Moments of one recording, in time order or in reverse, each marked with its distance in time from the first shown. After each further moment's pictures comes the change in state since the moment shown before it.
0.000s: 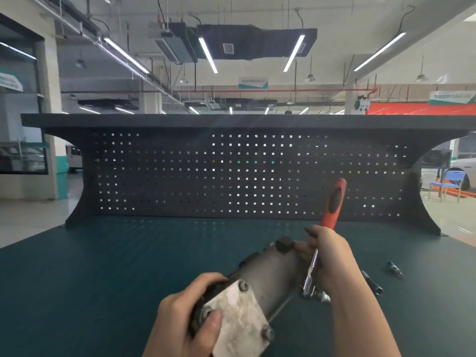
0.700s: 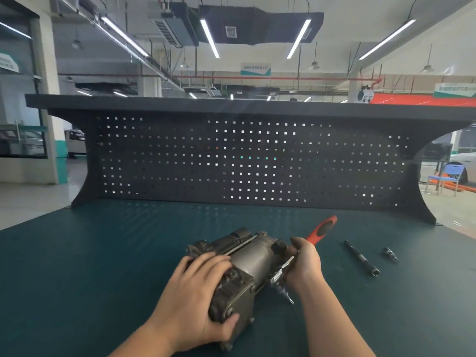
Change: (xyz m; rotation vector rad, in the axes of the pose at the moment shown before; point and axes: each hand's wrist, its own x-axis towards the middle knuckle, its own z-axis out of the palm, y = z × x) left_hand -0.005 -0.035 -0.005 0.717 -0.371 0.202; right_hand 0.005 0.071 0.011 0.336 0.073 0.207
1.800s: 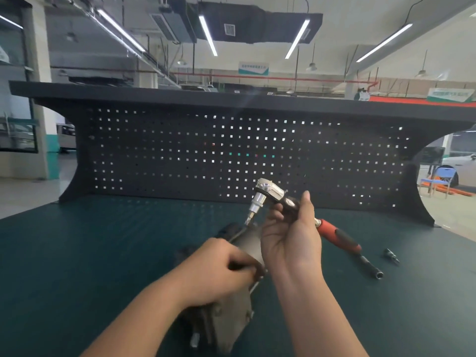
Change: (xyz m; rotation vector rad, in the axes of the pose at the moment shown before) left_hand 0.060 0.014 -0.029 -0.685 -0.293 -0.185; right_hand -0.082 -0.015 0.059 0.493 -0.326 -0.206
